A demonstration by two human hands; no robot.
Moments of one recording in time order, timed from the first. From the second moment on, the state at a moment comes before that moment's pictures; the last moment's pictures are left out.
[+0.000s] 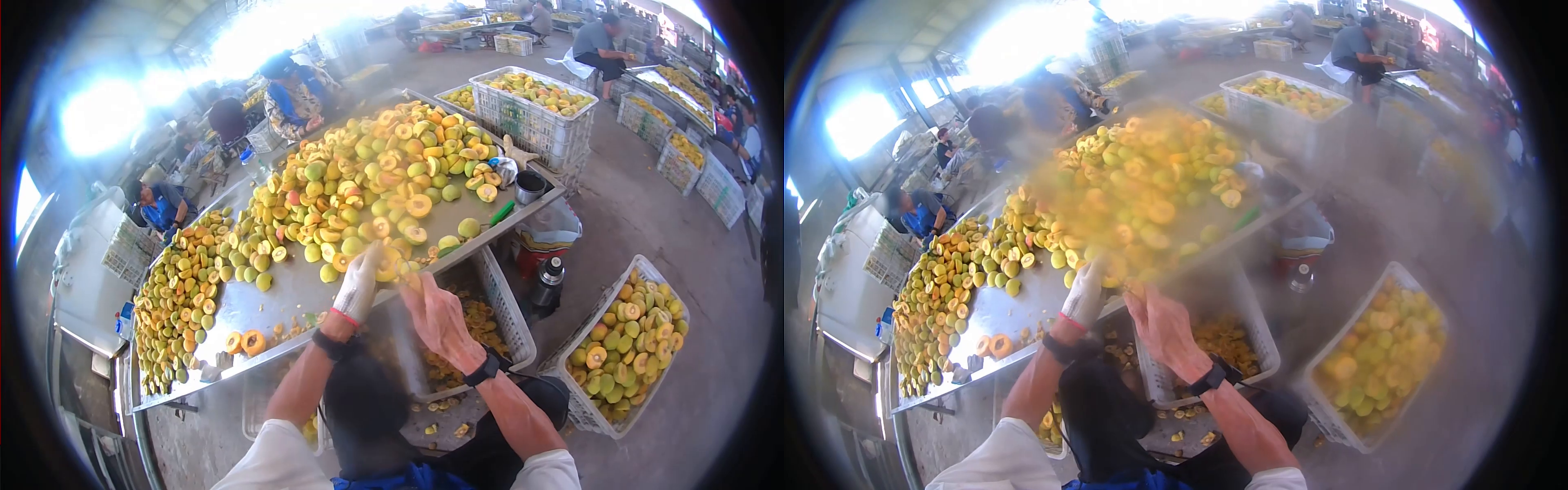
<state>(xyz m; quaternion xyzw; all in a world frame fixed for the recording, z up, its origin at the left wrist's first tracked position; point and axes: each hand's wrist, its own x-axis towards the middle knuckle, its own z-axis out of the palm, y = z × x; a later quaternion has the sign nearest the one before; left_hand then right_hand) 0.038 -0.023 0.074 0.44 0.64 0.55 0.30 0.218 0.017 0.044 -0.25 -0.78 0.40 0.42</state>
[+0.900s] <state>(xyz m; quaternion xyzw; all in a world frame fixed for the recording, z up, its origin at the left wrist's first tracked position) 0.113 -0.007 0.104 0.41 0.56 0.71 0.15 0.215 0.016 0.052 -0.22 -0.75 0.45 0.44</state>
